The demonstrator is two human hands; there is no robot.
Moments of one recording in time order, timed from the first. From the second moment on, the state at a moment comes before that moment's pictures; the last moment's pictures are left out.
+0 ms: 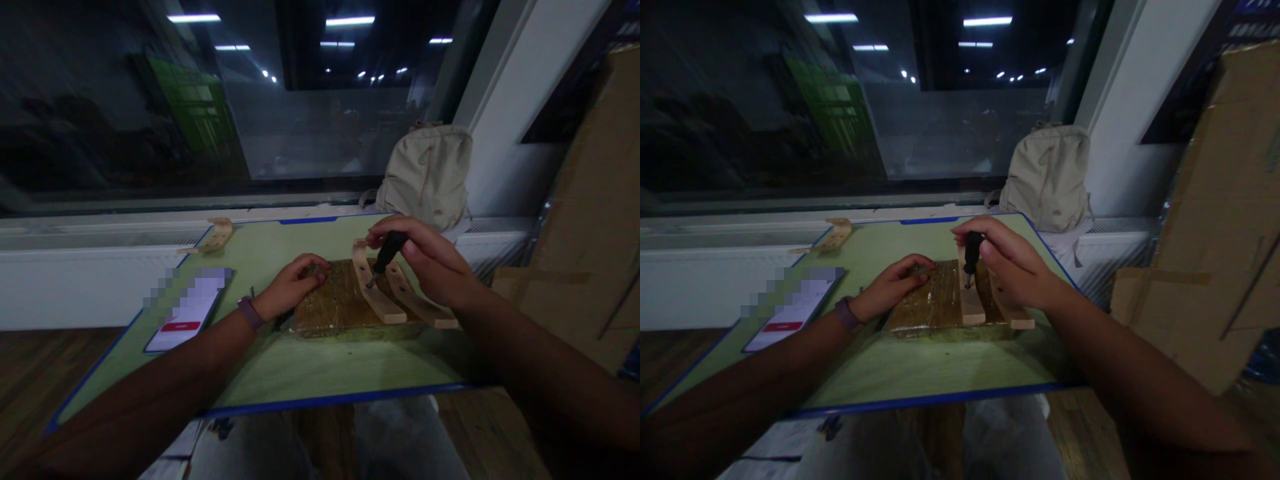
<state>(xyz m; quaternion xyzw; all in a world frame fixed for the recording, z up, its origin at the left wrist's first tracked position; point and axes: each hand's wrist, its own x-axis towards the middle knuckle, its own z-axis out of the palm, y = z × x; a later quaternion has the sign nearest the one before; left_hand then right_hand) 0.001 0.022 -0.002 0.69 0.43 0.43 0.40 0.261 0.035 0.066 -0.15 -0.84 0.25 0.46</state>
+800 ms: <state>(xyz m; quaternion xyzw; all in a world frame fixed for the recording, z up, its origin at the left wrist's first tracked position) 0.002 0.021 0.000 0.69 0.44 0.42 0.40 0.251 0.031 0.061 -0.15 -0.77 0.27 0.55</state>
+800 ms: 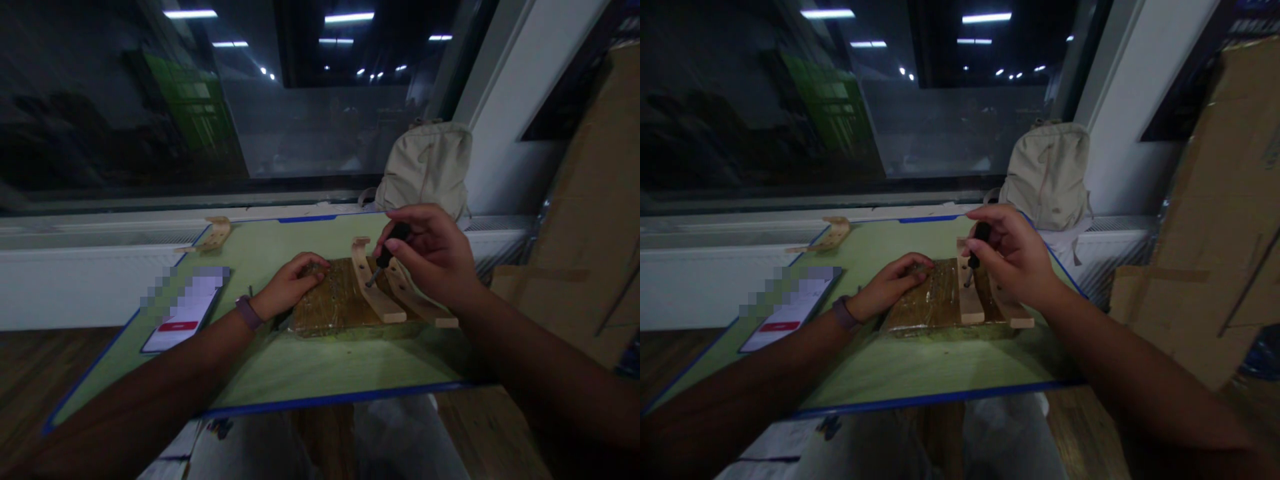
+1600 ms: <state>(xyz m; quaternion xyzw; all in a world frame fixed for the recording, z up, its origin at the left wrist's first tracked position) 0.001 0.021 0.000 0.69 0.43 0.42 0.40 0.264 0.038 0.066 -0.14 -0.85 0.23 0.45</state>
